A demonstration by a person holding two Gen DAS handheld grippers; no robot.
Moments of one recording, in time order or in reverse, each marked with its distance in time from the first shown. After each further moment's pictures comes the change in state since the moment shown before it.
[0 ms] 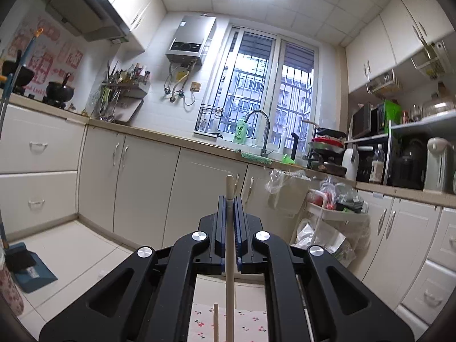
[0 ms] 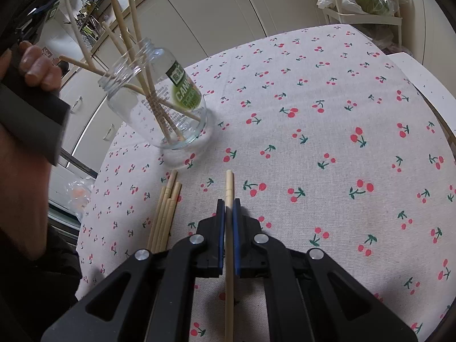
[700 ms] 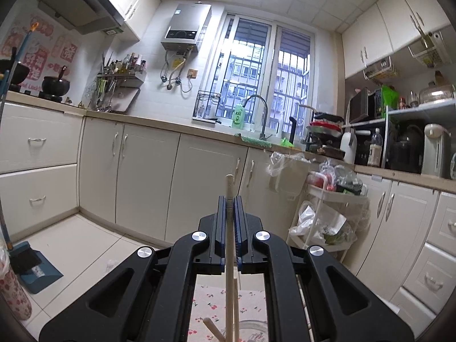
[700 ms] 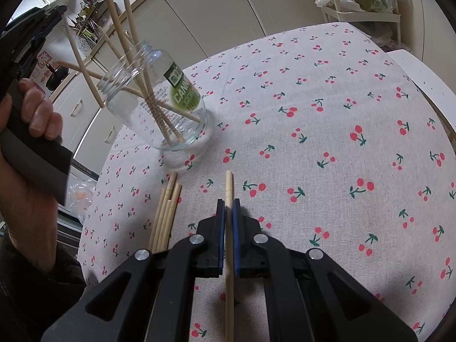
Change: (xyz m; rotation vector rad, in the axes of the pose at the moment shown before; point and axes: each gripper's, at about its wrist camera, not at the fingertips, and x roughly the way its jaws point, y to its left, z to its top) left arm -0.012 0.021 -0.013 0.004 0.066 -0.019; right arm 0.000 -0.001 0.000 0.013 -0.002 0.009
